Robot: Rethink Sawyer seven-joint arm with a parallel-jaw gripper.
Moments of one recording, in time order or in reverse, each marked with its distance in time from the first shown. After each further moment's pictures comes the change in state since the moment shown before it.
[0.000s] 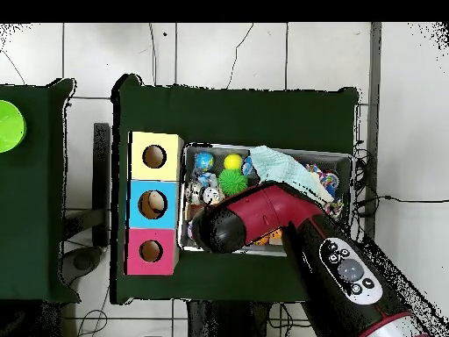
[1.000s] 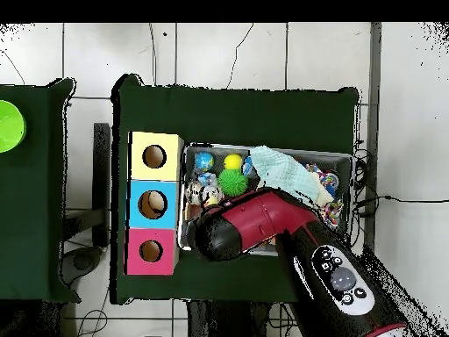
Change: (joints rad) arm 0.046 -0.043 -0.054 0.030 0.008 -0.115 0.000
